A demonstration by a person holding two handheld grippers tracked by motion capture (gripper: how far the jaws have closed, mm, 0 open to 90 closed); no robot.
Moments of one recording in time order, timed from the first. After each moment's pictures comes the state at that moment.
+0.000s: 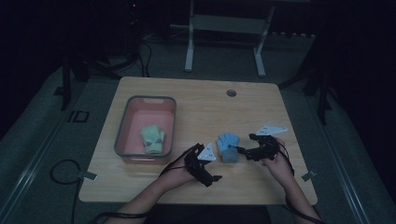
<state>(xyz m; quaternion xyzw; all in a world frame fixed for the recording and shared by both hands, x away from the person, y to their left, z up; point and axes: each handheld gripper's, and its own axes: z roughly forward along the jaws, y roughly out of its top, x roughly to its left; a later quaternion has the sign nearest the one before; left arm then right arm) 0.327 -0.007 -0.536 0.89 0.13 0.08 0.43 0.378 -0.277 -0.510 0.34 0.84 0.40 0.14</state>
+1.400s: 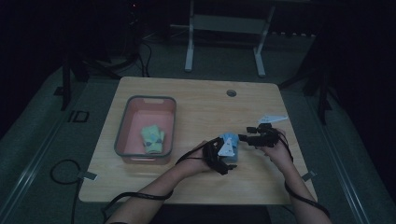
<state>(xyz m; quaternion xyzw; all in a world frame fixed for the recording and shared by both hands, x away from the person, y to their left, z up) 0.351 -0.059 -0.525 0.90 0.05 0.15 0.41 0.424 -0.288 -0.512 0.36 0.83 0.41 0.11</state>
